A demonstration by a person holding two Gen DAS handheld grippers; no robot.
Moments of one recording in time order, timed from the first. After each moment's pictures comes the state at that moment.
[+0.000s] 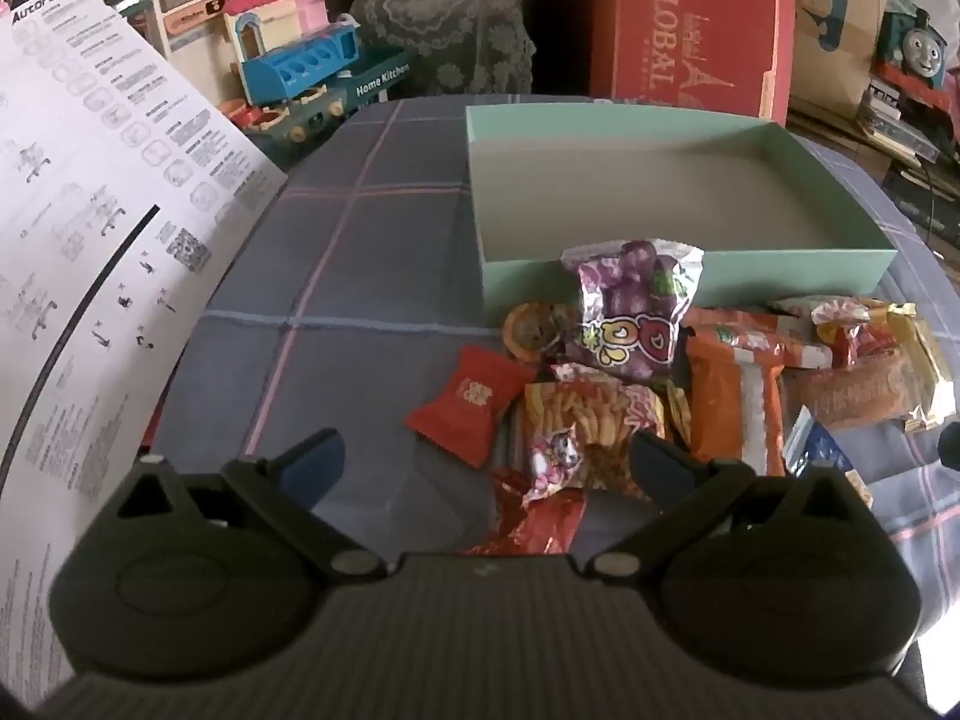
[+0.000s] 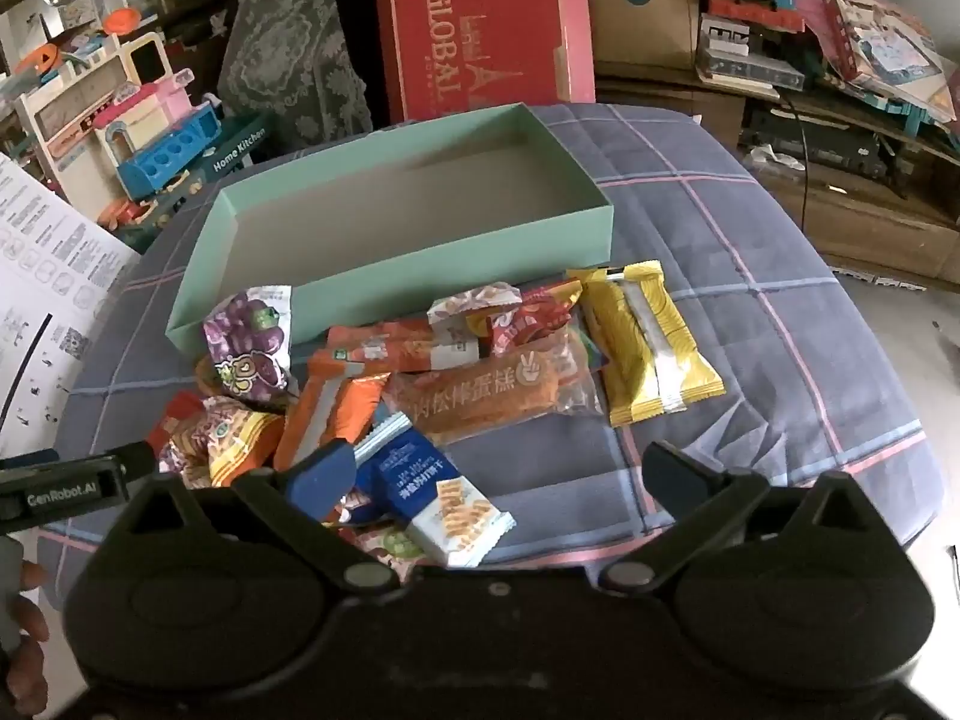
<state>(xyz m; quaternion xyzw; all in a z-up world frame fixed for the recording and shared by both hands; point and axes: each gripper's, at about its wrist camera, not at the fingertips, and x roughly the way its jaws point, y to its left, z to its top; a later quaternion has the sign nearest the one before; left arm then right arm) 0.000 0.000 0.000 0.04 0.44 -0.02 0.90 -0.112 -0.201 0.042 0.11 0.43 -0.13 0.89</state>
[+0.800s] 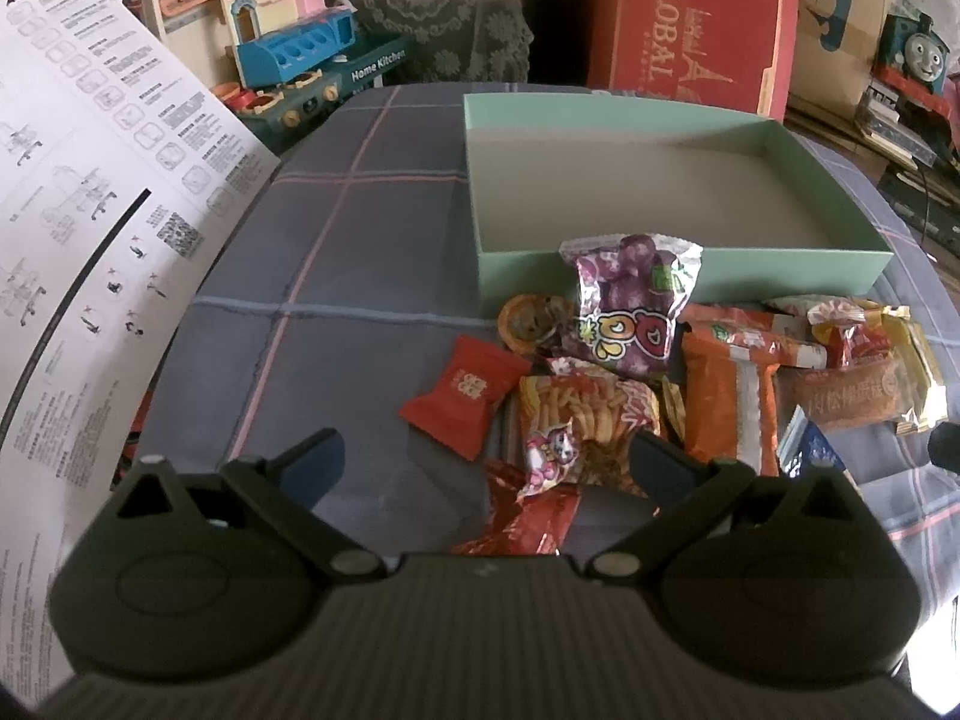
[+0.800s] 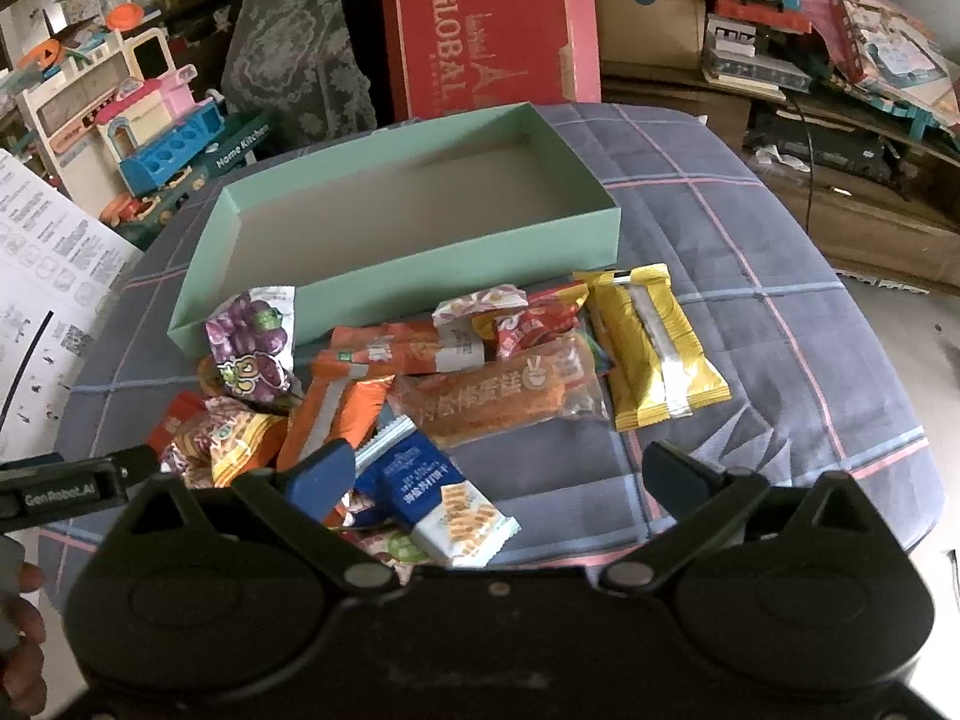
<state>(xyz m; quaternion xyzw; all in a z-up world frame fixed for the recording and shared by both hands) 0.005 0.000 -0.007 0.02 0.45 -0.03 0.89 -0.108 -0.199 0.041 0.10 0.43 -0.12 0.89</state>
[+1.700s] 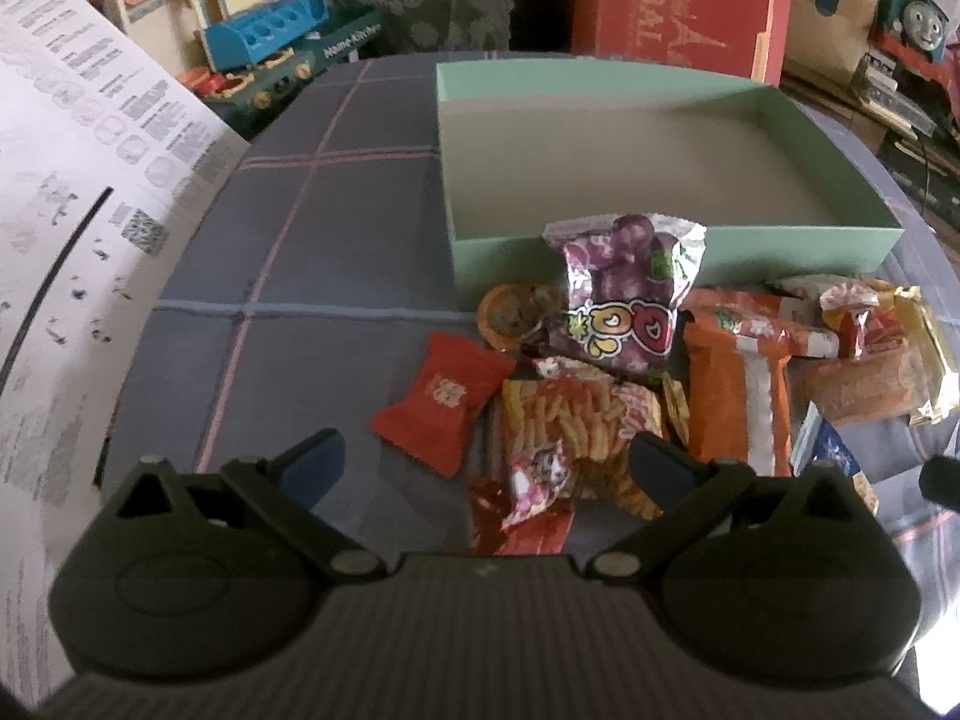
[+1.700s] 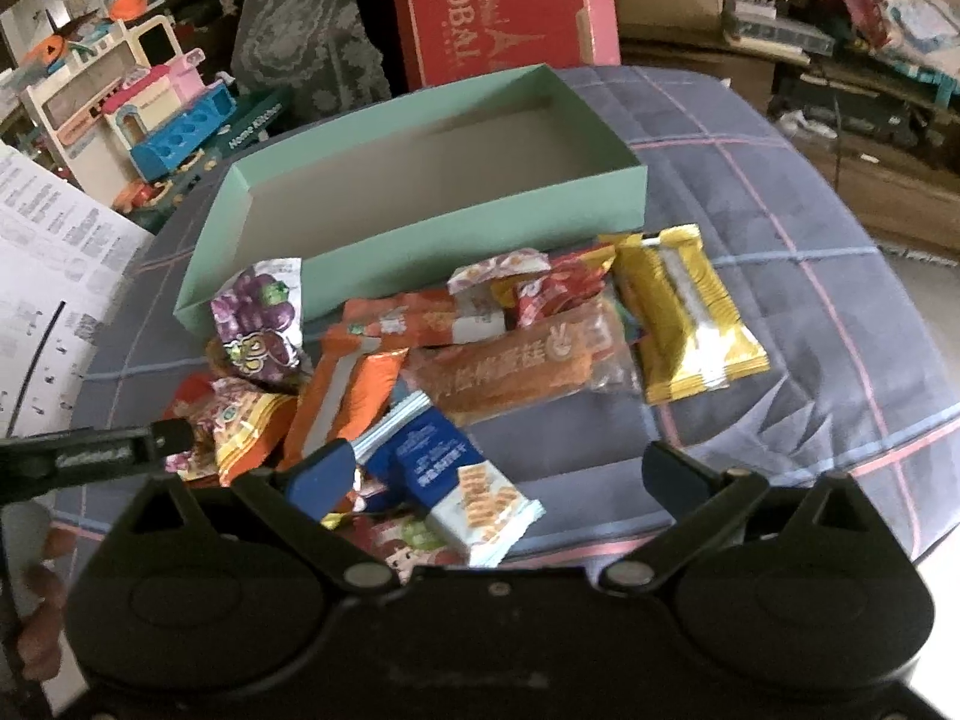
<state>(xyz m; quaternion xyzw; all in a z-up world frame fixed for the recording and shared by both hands) 0.037 -0.009 -0.025 0.04 0.48 -0.05 0.87 -0.099 -0.204 0.024 0.13 0.45 -0.10 0.88</state>
